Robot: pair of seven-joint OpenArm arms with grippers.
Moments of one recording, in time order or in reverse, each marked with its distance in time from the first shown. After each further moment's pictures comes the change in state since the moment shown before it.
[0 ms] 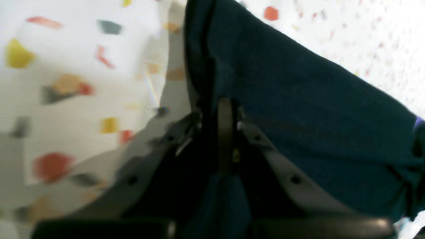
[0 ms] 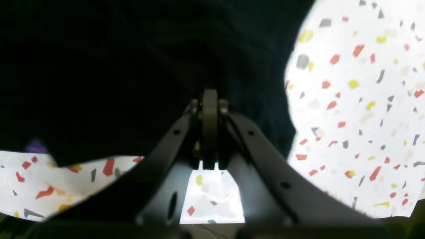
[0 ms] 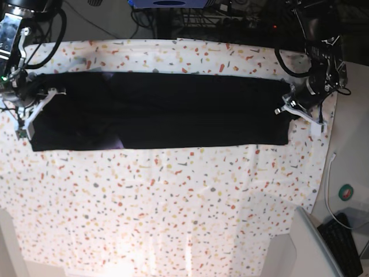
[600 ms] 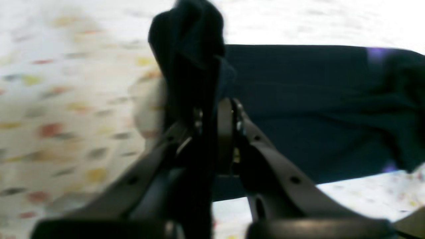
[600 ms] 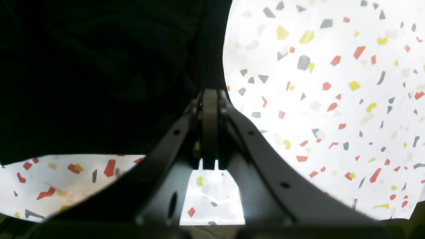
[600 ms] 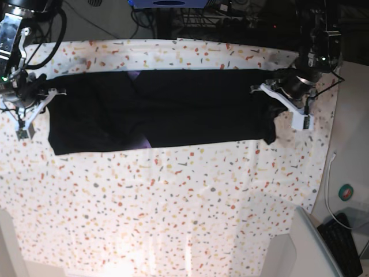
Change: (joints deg) left arm 20.5 1.0 16.9 42.9 1.1 18.6 1.2; right arm 0.1 0.0 -0.1 0.0 0.0 0.0 0.1
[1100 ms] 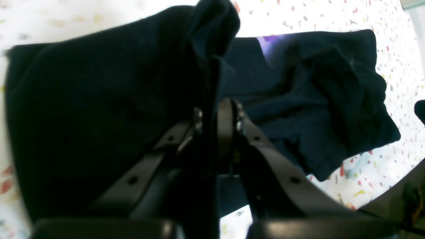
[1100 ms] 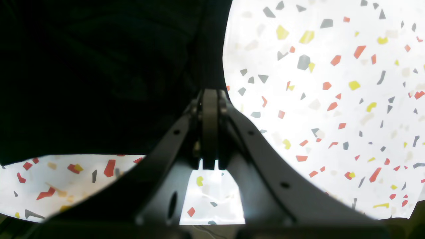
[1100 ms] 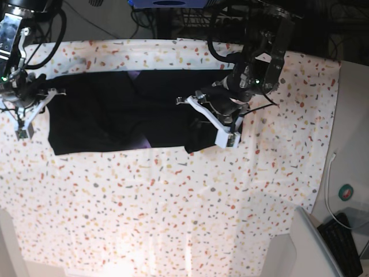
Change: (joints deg) left arm -12.7 6.4 24.5 -8.9 0.1 9.6 -0.1; right arm 0.0 0.0 0.1 0.0 0.0 0.0 0.0
